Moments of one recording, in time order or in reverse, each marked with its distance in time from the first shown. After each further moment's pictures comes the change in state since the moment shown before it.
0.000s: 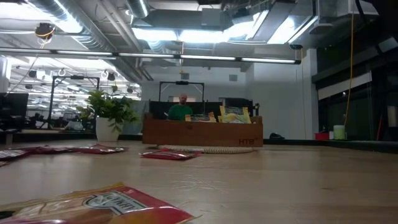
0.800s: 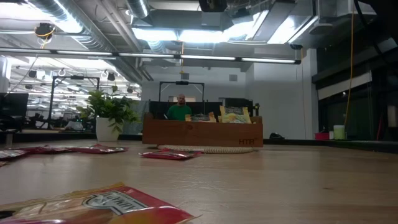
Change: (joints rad) left arm 0.042 0.000 0.001 0.093 -0.046 0.114; right arm -0.024 0.002 0.000 -0.061 0.027 -0.058
